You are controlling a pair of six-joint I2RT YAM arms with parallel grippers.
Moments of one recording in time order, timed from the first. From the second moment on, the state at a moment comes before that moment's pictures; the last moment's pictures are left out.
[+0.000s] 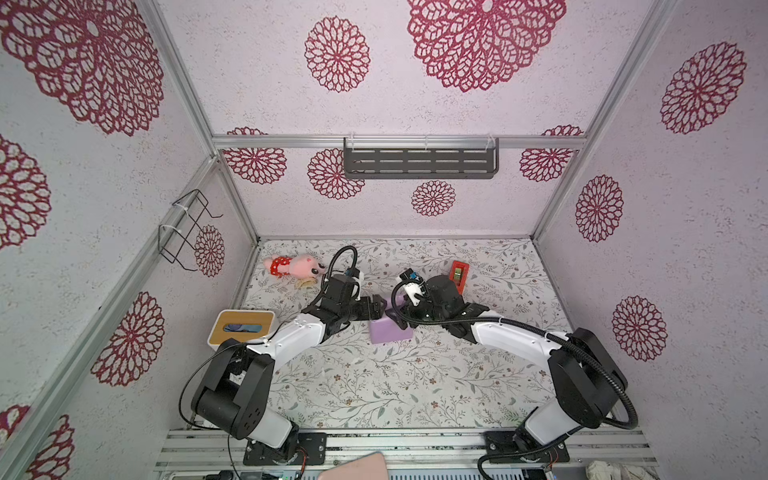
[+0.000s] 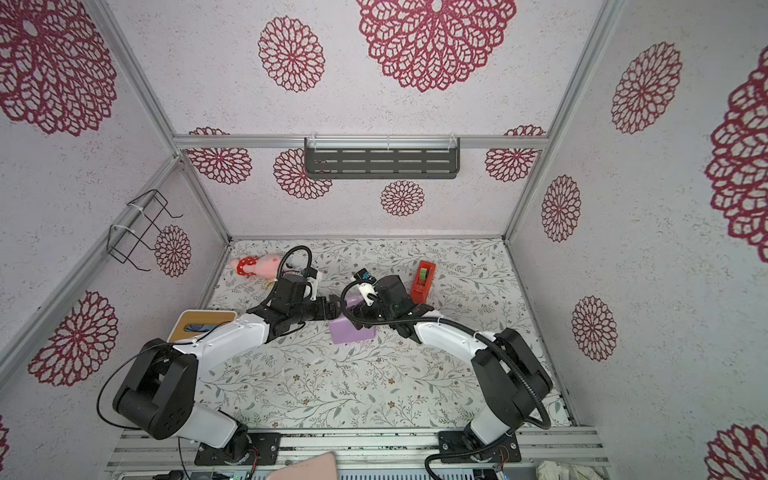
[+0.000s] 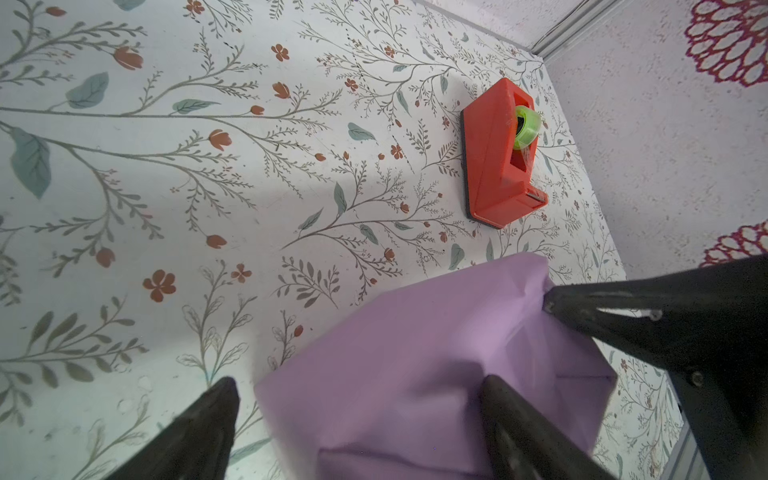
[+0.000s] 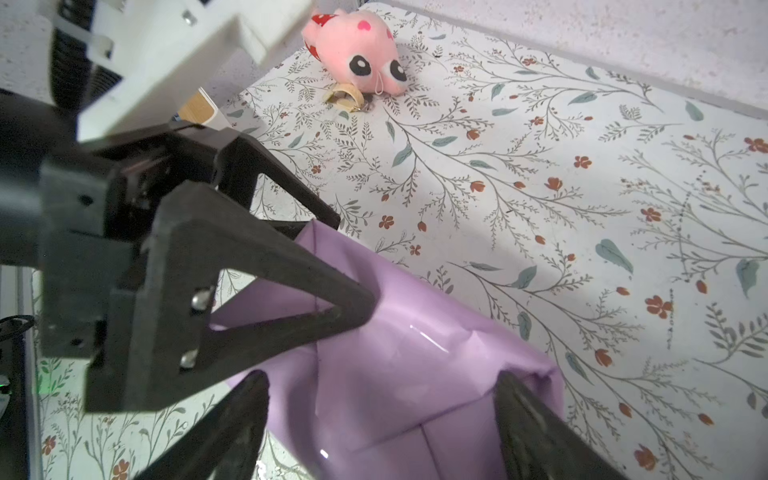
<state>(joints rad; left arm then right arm) -0.45 1.53 0.86 -0.04 0.21 -0.47 0.70 1.58 1.00 0.01 -0.24 0.12</state>
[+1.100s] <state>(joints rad) -0.45 1.53 0.86 -0.04 0.20 -0.47 0.66 1.70 1.16 -0.08 -0.44 0.54</state>
